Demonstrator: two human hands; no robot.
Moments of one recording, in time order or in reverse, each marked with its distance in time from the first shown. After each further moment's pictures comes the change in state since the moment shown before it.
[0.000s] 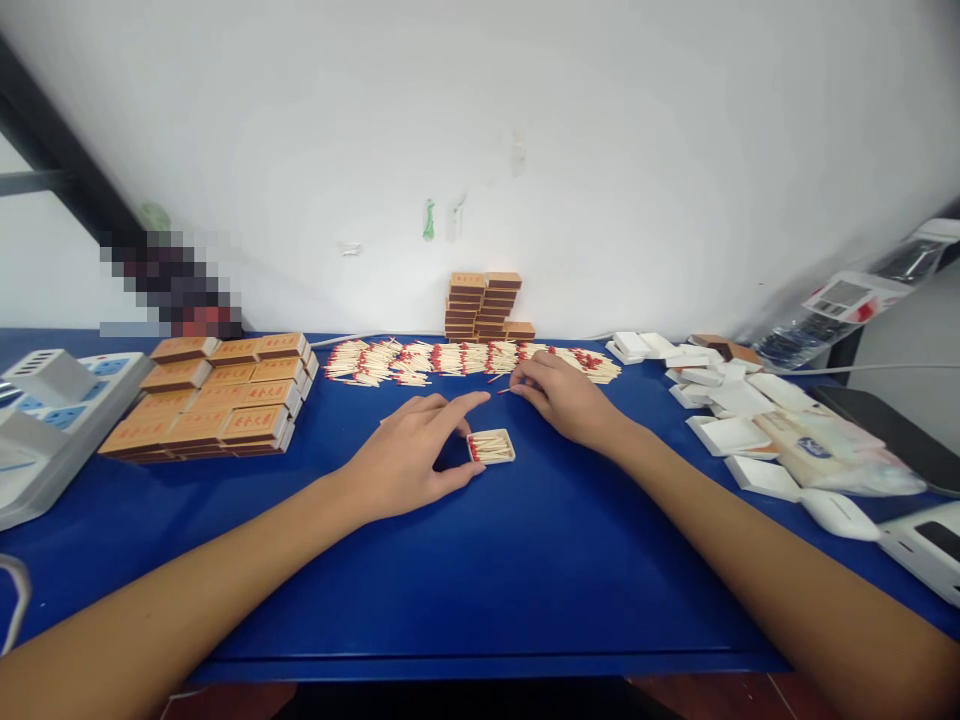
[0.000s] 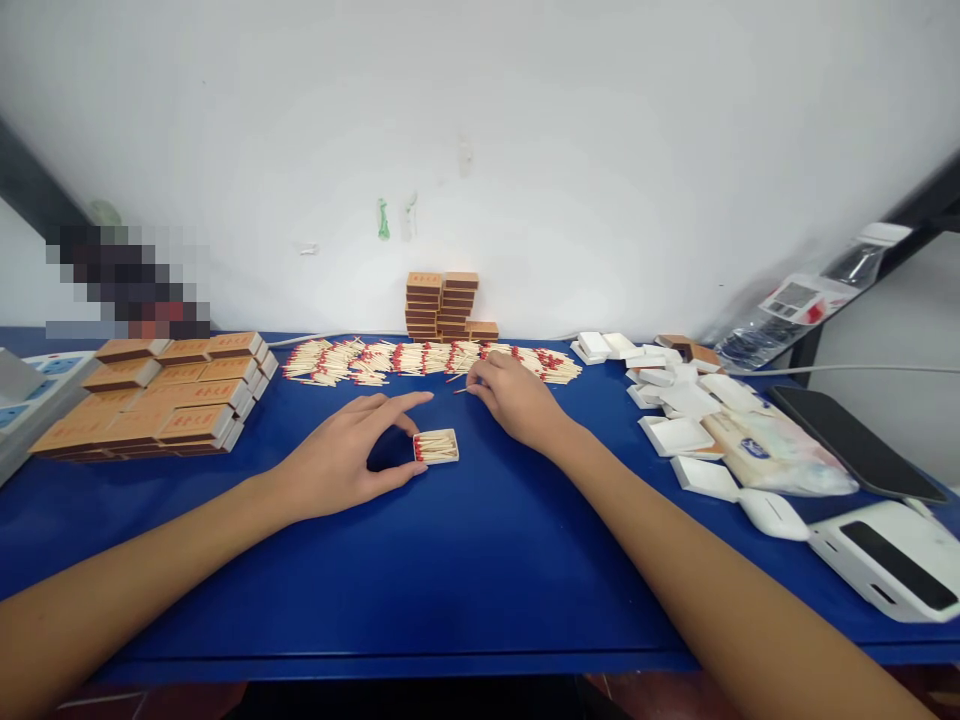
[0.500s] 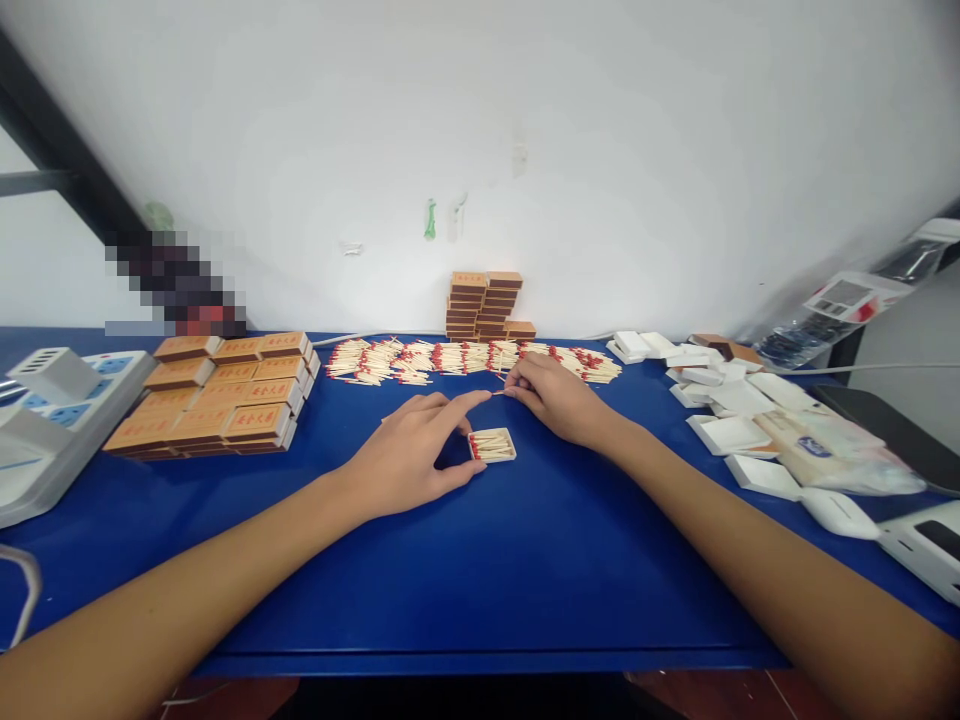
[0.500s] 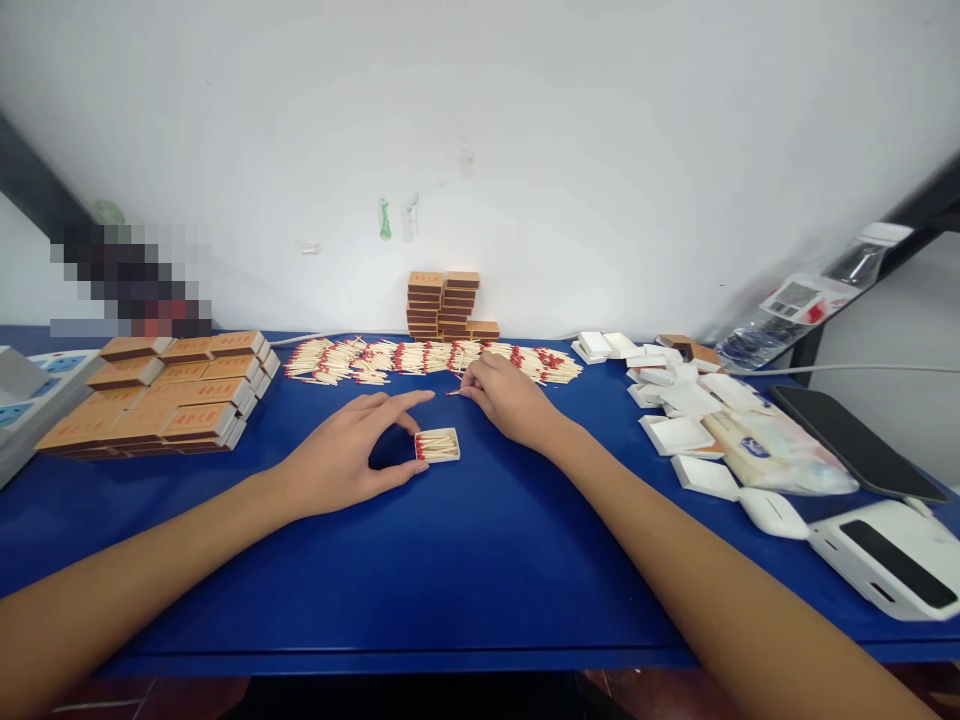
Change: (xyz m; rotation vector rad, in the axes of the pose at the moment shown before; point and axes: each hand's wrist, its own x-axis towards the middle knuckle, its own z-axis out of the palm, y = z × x) left_hand -0.001 0.001 0.000 -0.002 0.014 0.008; right_hand 0.004 -0.005 0.005 0.057 -0.011 -0.022
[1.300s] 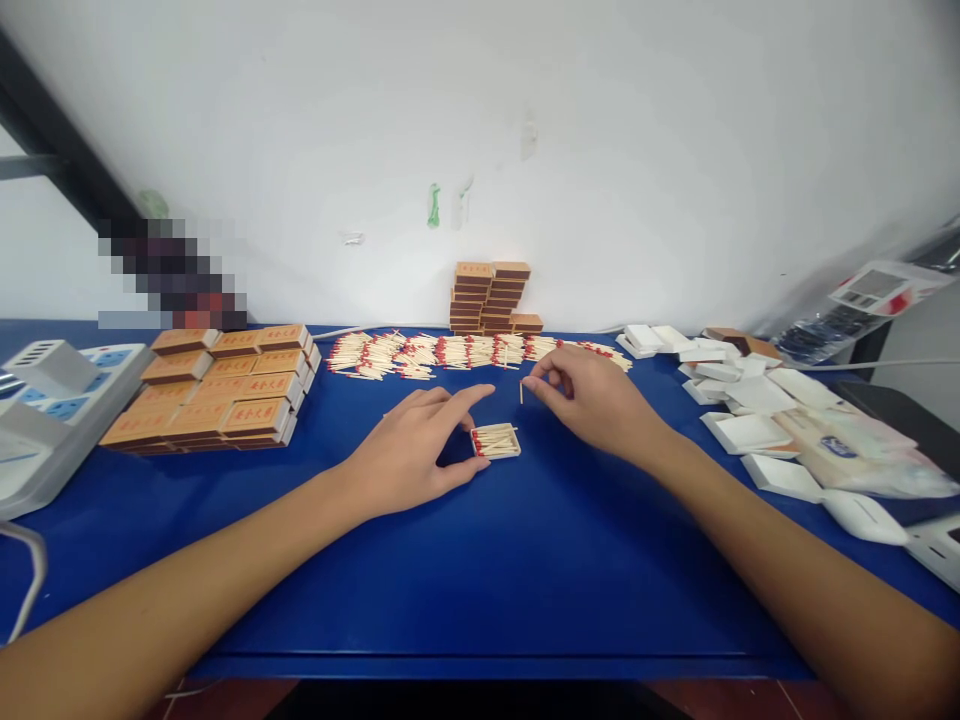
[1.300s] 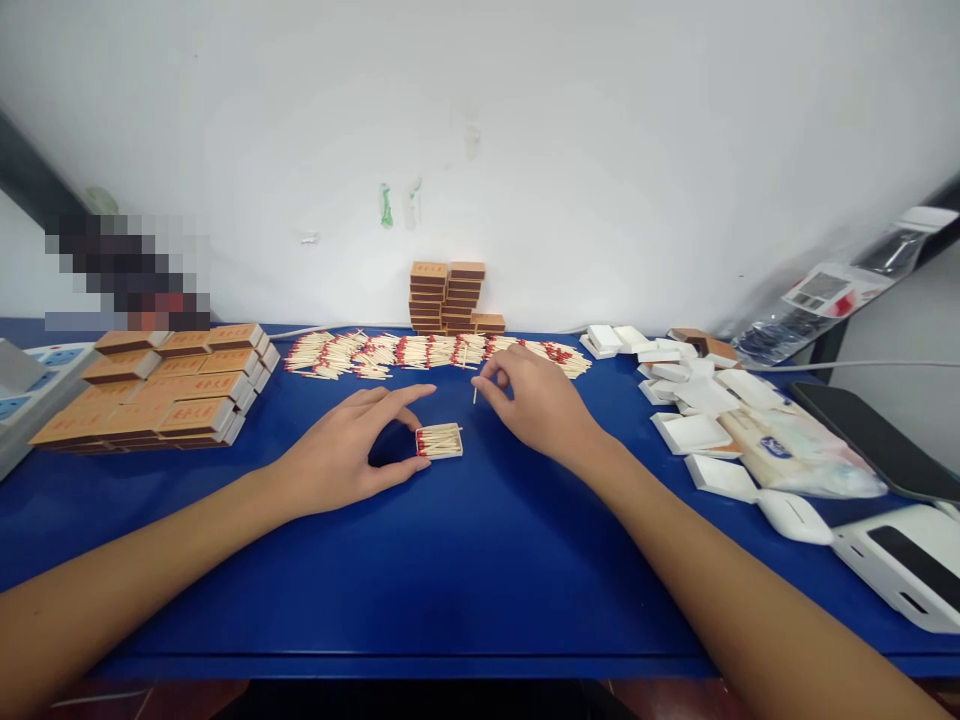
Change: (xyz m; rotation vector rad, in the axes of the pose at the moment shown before) left_hand 0.001 -0.002 0.001 0.015 0.009 0.001; right_hand -0.017 -0.029 -0.025 -0.016 0.097 0.199
